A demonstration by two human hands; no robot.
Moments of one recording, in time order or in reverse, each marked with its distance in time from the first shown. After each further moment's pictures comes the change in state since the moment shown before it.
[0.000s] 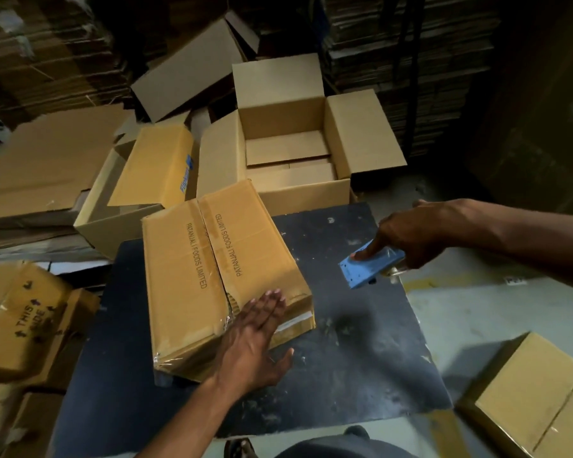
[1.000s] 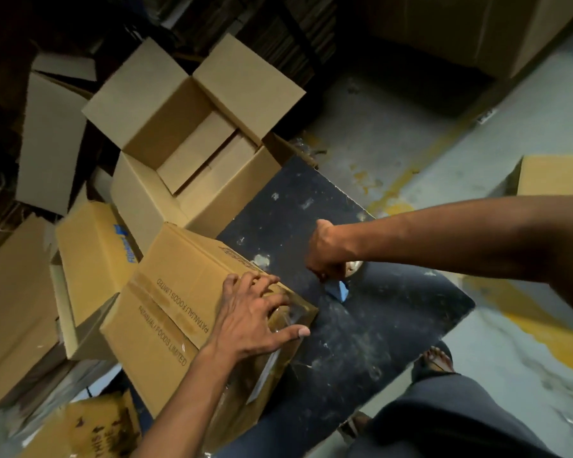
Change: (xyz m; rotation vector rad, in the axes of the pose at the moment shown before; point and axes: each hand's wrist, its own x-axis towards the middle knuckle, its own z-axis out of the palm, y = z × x) left_hand 0.147 0.022 -0.049 0.465 -0.522 0.391; right_hand 0.127 -0.042 0.103 0.135 -0.069 -0.077
